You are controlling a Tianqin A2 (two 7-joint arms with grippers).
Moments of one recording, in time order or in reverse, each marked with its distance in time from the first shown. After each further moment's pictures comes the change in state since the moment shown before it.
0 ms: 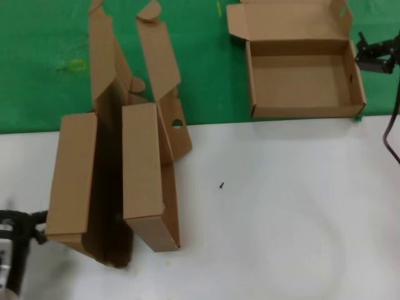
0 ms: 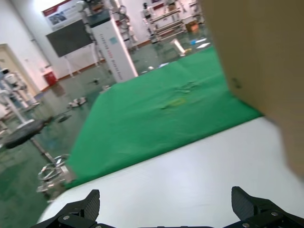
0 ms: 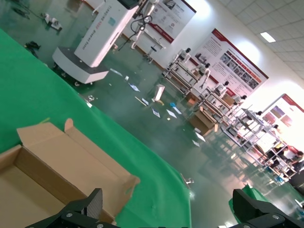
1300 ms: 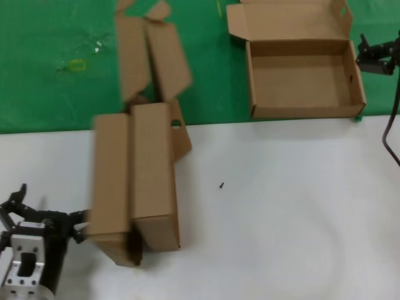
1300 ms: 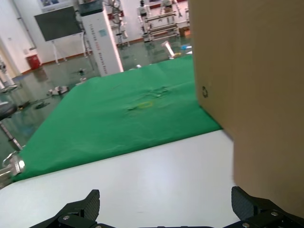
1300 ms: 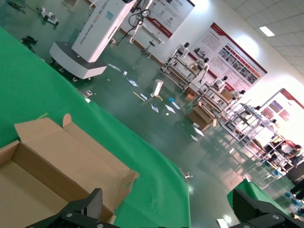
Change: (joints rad) left arm 0.024 0.017 0.153 -0.001 -0.024 -0.059 -0.081; right arm 0.009 -0.026 0.016 0.003 -0.047 -0.014 0.011
